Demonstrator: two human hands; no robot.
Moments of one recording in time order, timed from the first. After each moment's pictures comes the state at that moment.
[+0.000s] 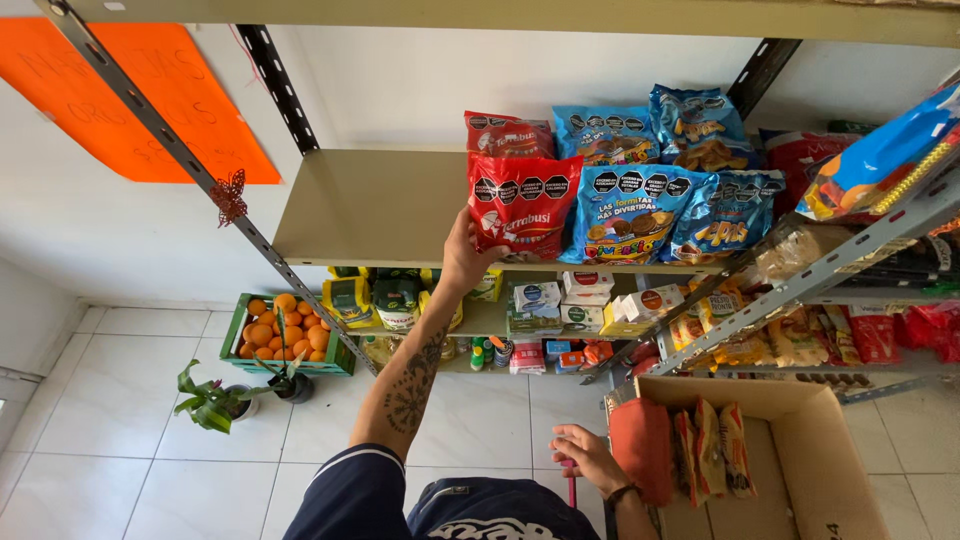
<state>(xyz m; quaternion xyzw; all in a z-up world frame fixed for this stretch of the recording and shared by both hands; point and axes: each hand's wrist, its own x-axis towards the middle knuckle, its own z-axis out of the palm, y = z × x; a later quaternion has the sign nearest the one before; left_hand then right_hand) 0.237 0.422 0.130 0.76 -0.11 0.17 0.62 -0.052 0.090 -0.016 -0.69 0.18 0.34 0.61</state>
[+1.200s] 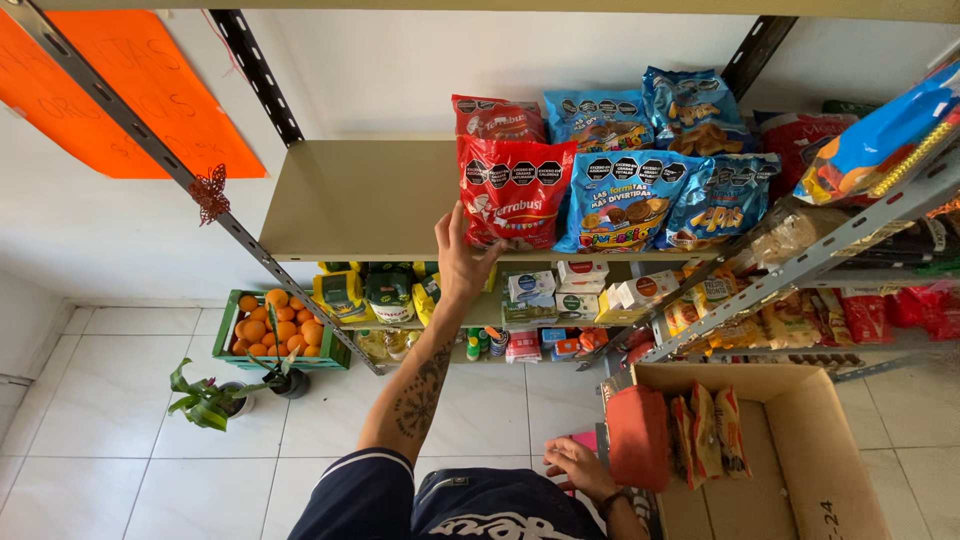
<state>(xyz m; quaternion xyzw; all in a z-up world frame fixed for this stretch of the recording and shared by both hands) 0.222 0.404 0.088 0.80 -0.09 0.32 0.50 -0.082 0.093 -0.061 -0.69 0.20 0.39 0.58</state>
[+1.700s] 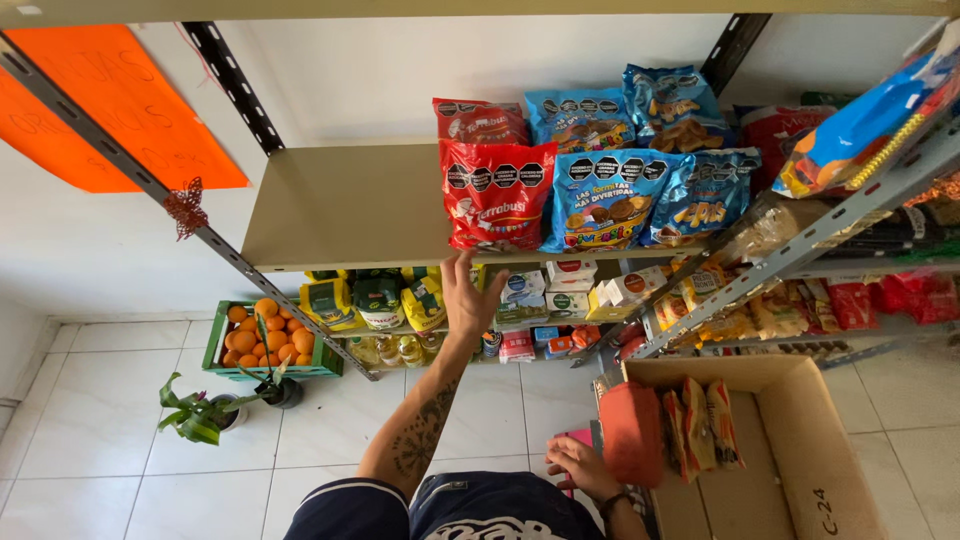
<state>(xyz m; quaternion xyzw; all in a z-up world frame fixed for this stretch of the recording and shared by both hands) 0.171 0.360 0.069 0.81 -0.07 0.40 0.42 -0.086 0.083 -0.060 -0.67 0.23 0.36 0.61</state>
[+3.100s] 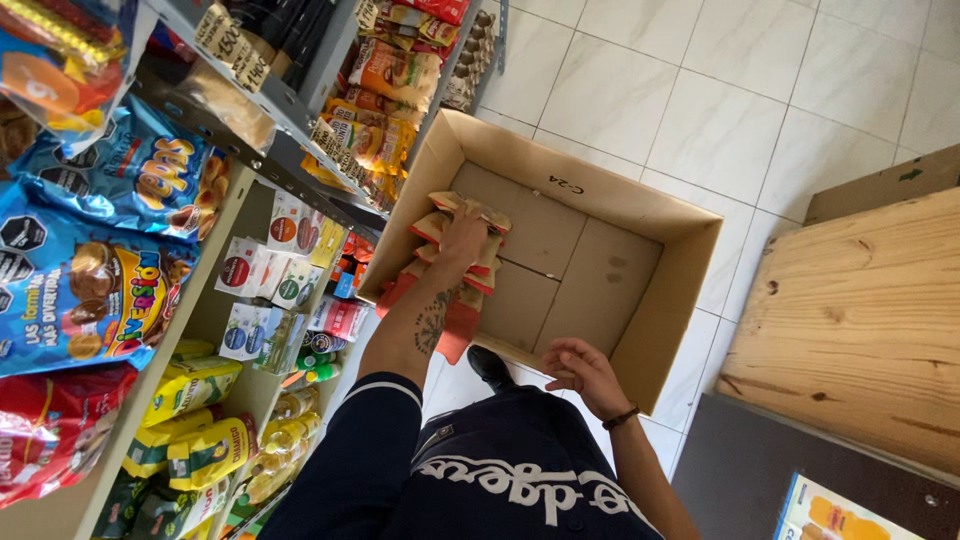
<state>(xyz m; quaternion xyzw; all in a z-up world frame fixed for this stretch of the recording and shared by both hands) 0.038 -0.154 -0.143 0.74 -0.63 -0.22 -0.09 -0.359 -0.006 -0.054 -0.32 0.40 -0.23 0.83</state>
